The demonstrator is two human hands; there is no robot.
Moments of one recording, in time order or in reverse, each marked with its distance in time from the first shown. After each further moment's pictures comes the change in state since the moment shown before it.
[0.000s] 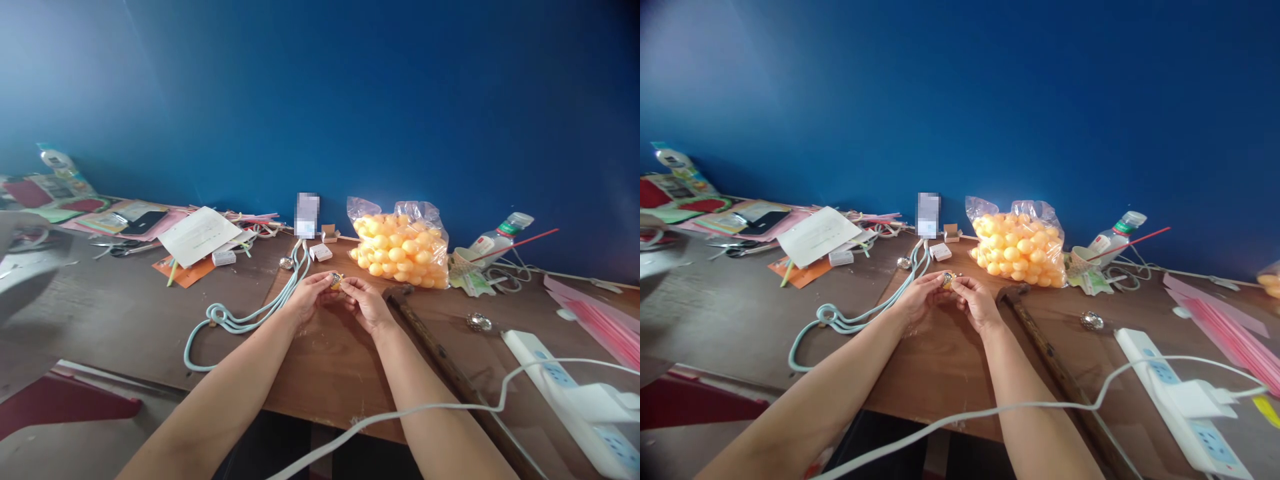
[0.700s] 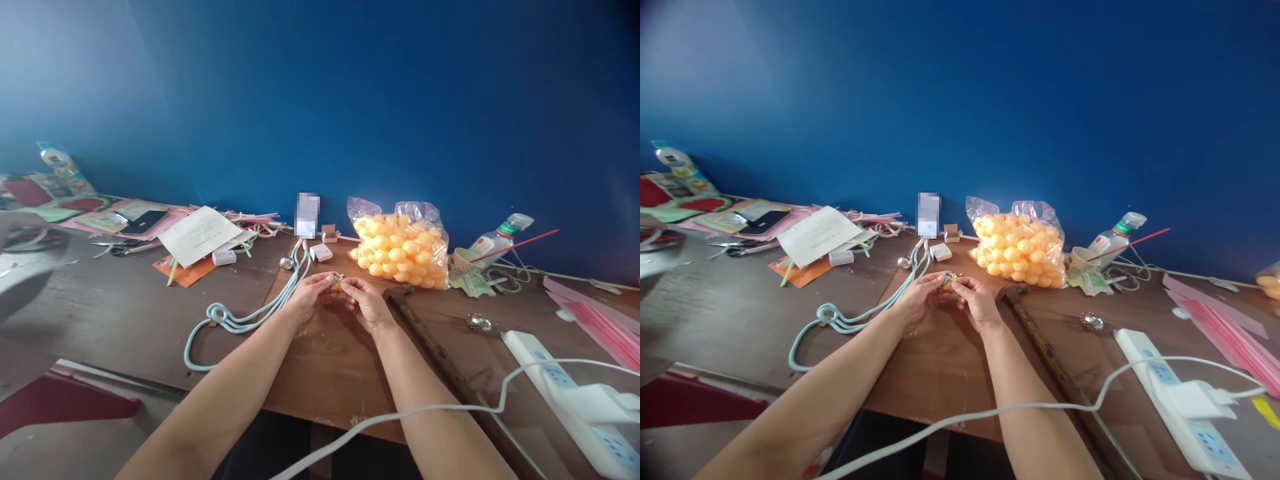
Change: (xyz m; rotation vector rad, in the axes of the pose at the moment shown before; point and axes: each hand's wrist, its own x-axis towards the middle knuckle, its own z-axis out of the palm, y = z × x) left_hand -0.002 0.001 0.003 0.011 0.034 -0.015; right_hand -0.001 -0.001 0.001 -0.044 0.003 -0.031
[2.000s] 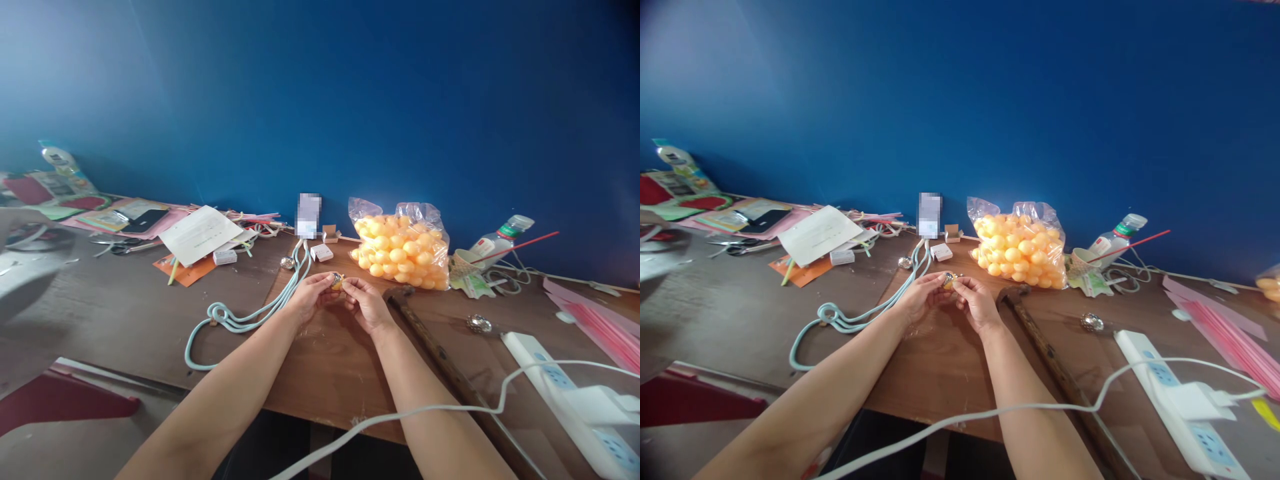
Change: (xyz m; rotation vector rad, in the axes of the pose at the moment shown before) left_hand 0.001 0.000 0.000 -0.022 -0.002 -0.002; right_hand 0.000 0.001 0.001 -0.002 -0.010 -0.023
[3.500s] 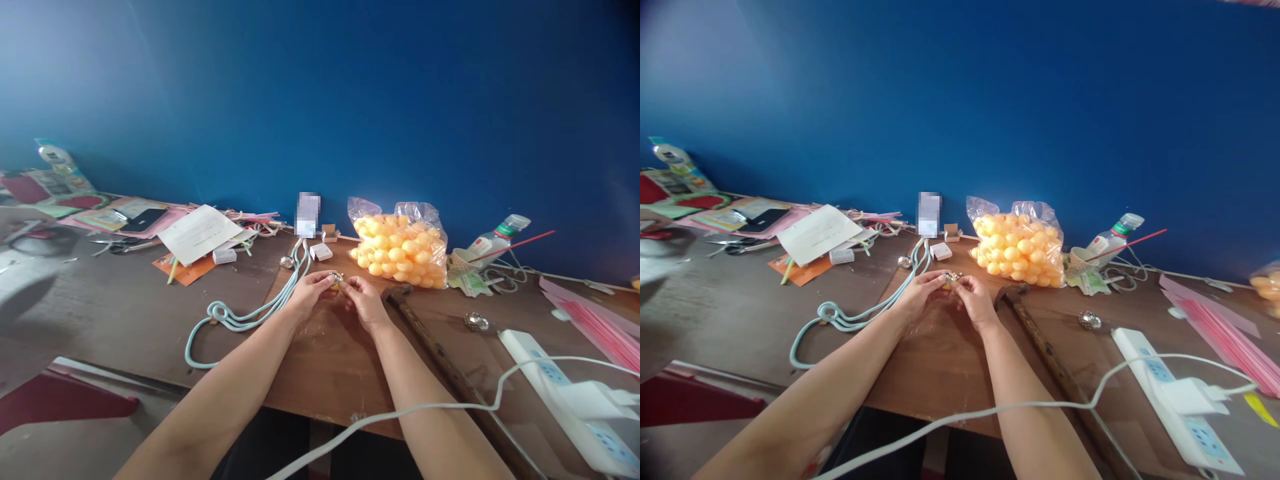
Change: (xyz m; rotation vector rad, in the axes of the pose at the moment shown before) left_hand -0.001 0.000 -0.001 0.135 -0.004 0.104; right_hand 0.001 0.005 -0.001 -0.225 0.045 -0.067
